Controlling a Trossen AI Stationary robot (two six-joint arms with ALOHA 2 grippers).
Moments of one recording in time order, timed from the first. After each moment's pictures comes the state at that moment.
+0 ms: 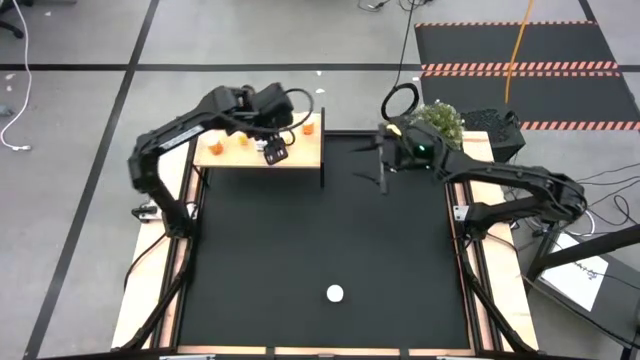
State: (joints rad) left arm 0.42 1.68 1.93 -1.37 -0.24 0.09; right arm -0.47 1.19 0.74 0.29 -0.45 -0.35
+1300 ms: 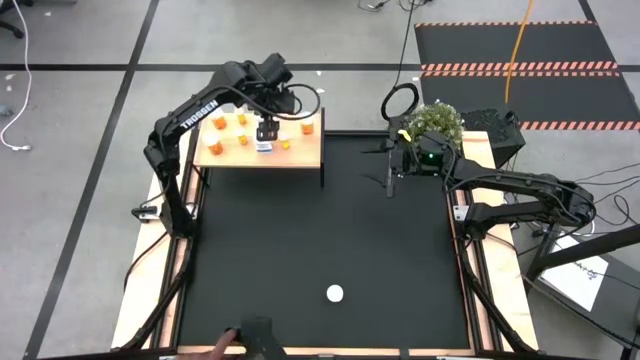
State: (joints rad) left arm 0.66 1.86 2.07 -1.38 -0.10 0.71; right arm -0.47 1.08 0.61 0.30 -0.34 -0.39
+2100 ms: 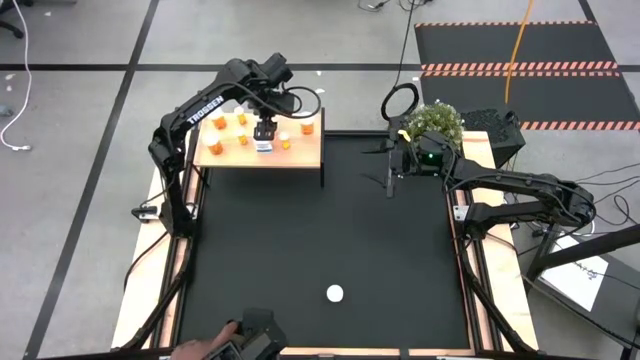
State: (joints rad) left arm 0.72 1.91 2.07 -1.41 -0.03 0.81; right arm -0.47 1.08 0.61 0.29 -0.35 -0.41
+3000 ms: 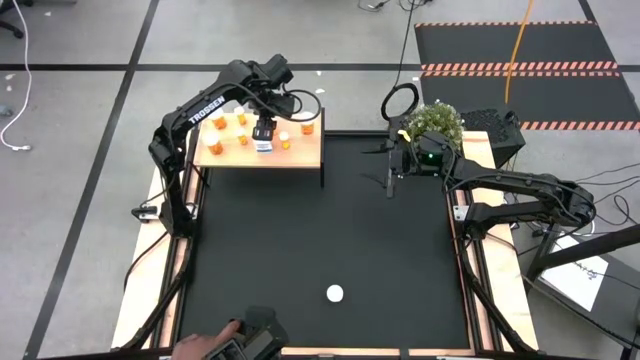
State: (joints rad) left arm 0.73 1.91 2.04 -1.39 -0.05 0.87; right arm -0.47 1.08 0.61 0.29 -0.35 -0.41
